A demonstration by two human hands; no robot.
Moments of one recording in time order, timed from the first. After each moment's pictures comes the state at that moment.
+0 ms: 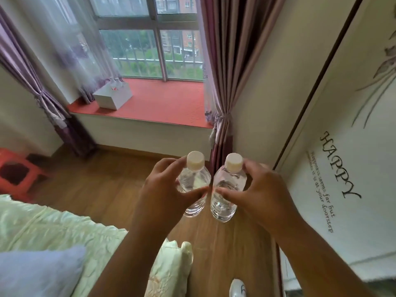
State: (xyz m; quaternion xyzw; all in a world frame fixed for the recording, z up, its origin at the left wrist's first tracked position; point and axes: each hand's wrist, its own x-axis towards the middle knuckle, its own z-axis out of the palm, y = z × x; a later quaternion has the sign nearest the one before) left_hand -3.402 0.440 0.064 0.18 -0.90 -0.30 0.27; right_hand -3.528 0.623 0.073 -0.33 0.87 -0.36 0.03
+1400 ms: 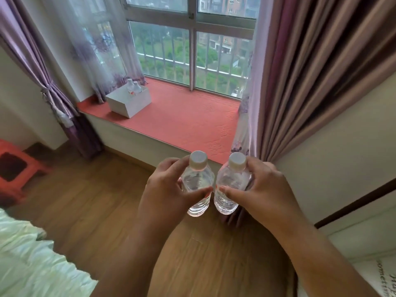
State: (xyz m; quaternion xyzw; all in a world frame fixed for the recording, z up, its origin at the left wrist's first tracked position) left_hand -3.693 0.176 0.049 0.25 -0.84 -0.34 0.33; right_hand -3.850 0.328 0.076 -0.40 0.85 -0.34 0.05
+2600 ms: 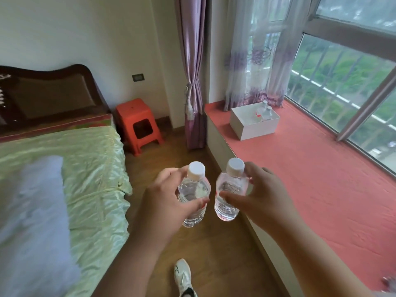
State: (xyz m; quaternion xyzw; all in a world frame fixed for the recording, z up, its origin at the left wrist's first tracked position) left_hand -3.681 -0.108 0.037 0.61 -0.69 -0.17 0.36; right_hand -3.908 -0.123 0.057 -0.69 0.61 -0.31 0.23
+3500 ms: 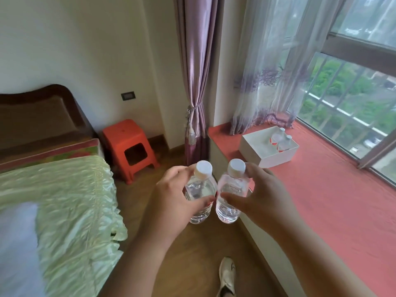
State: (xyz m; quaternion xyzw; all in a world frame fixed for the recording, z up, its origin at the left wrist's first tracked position) left_hand -3.576 -0.399 0.042 0.56 -0.71 -0.18 0.39; right_hand -3.791 -0.392 0.062 -0.68 0.63 -0.31 0.20
